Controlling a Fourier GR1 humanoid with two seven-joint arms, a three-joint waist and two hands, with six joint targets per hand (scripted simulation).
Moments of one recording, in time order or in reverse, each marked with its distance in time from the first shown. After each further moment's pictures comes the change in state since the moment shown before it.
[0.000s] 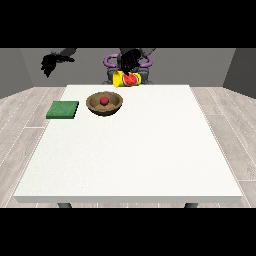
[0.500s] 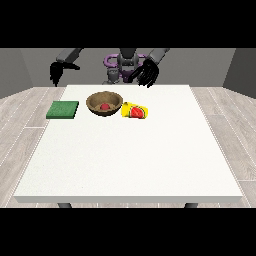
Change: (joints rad) left arm 0.256 -0.056 0.421 -0.245 0.635 0.278 -0.101; right arm 0.000 0.069 0.016 -0.038 0.008 -0.066 -0.003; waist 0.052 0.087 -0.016
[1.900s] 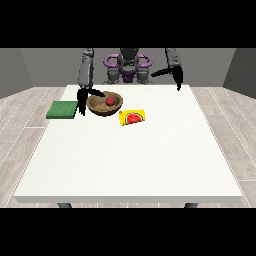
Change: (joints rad) left arm 0.341 0.104 0.180 -0.377 0.712 -0.404 -0.524; right arm -0.221 0.171 0.031 0.352 0.082 -0.307 -0.260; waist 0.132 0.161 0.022
